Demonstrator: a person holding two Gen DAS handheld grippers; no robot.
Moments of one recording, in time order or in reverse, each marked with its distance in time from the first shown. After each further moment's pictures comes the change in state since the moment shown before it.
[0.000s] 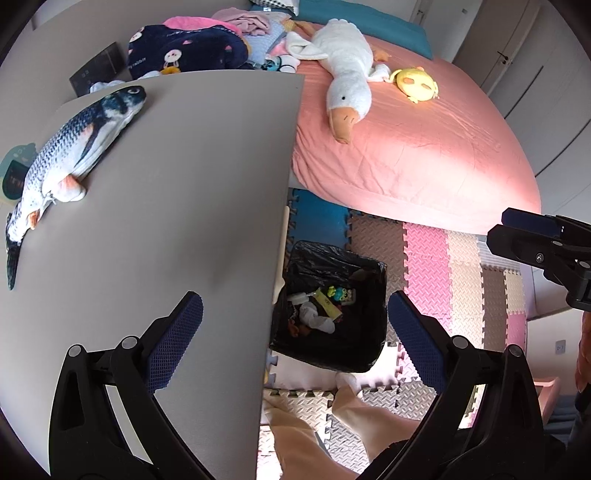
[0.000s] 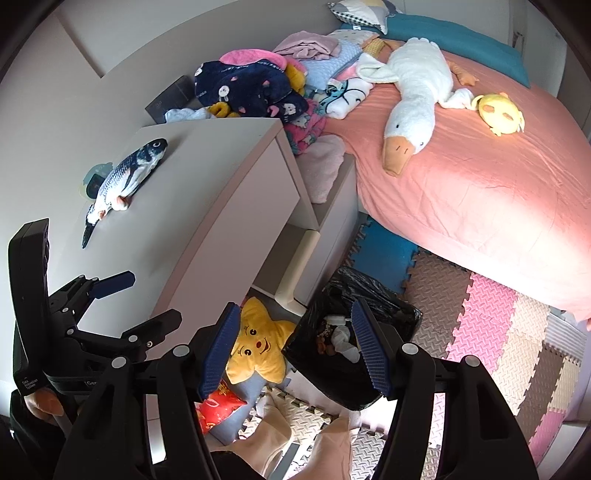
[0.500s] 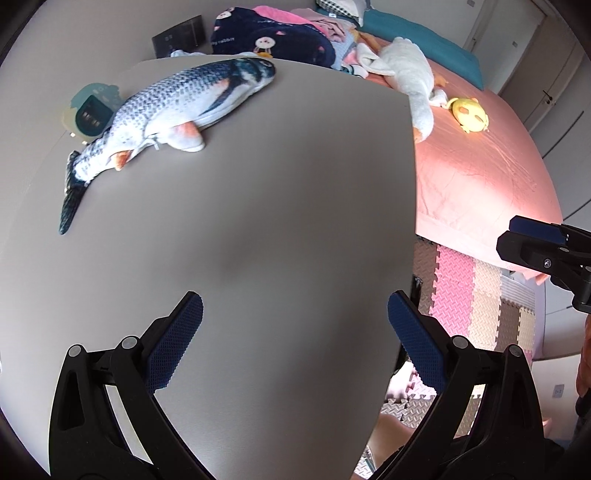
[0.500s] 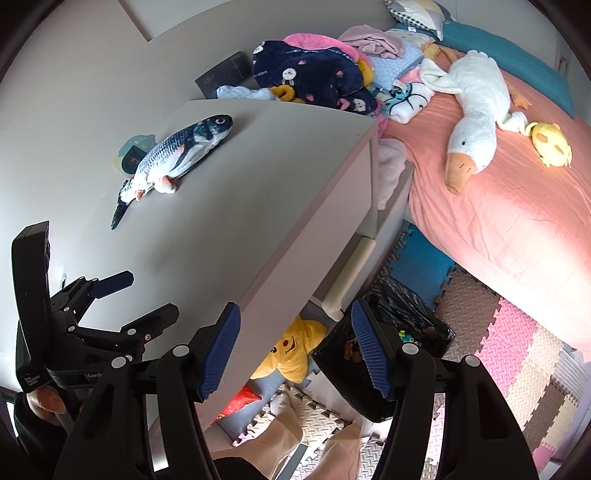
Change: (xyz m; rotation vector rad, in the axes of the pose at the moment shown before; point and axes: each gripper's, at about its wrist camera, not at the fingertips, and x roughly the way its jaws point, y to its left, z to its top) left arm -0.026 0.086 -0.028 -0.172 -0.023 0.103; right arm 0.032 0.081 0.024 -0.129 0.044 0.089
